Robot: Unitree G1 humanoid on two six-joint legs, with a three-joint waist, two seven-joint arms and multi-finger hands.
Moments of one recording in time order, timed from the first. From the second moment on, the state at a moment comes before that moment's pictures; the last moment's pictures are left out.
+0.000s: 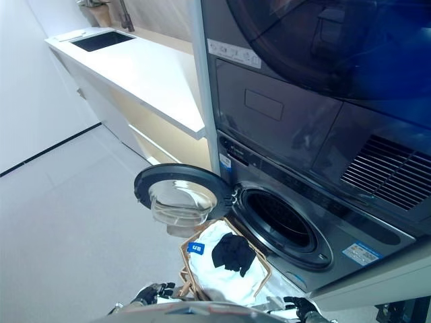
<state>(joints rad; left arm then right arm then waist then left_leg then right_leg) -0.01 0.22 -0.36 1.31 0.02 -0.20 -0.04 0.04 -0.29 0.27 1.31 0.05 -0.11 0.05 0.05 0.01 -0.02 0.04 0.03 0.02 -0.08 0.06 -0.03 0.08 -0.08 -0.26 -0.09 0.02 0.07</state>
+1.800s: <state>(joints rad) -0.23 0.29 -0.37 0.92 -0.35 -0.31 0.13 -1.11 -0.61 0.73 1.40 -0.35 -0.05 -0.25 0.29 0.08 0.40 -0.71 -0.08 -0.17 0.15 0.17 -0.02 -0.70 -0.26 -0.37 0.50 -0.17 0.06</state>
